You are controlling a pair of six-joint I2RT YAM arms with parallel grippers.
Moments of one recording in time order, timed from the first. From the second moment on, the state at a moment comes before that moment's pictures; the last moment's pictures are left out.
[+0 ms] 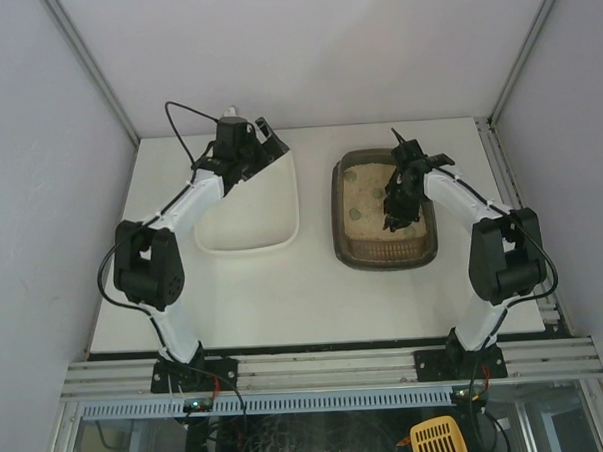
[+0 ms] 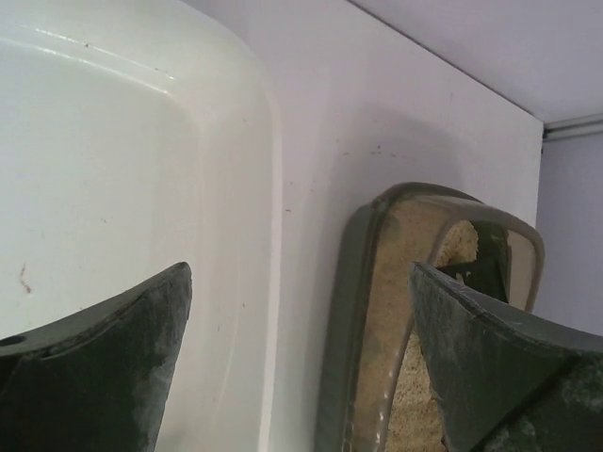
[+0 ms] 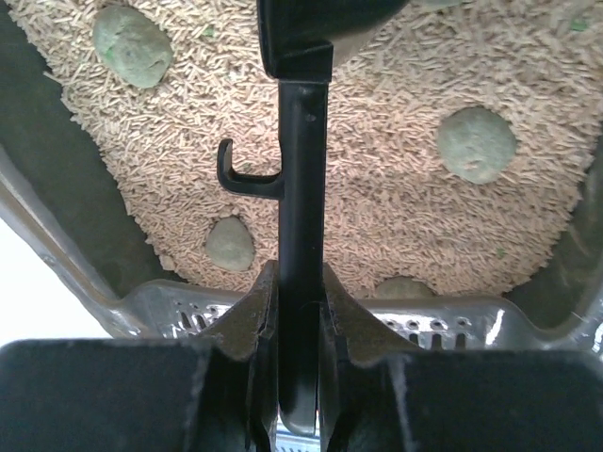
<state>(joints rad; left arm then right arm) -0.34 1.85 1.52 -0.22 0.01 -0.78 0.26 1.72 1.34 -0.92 -0.09 0.53</state>
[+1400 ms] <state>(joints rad) -0.27 1.49 1.42 -0.37 0.03 -0.39 -0.09 1.30 0.29 0.43 -0.89 1.02</state>
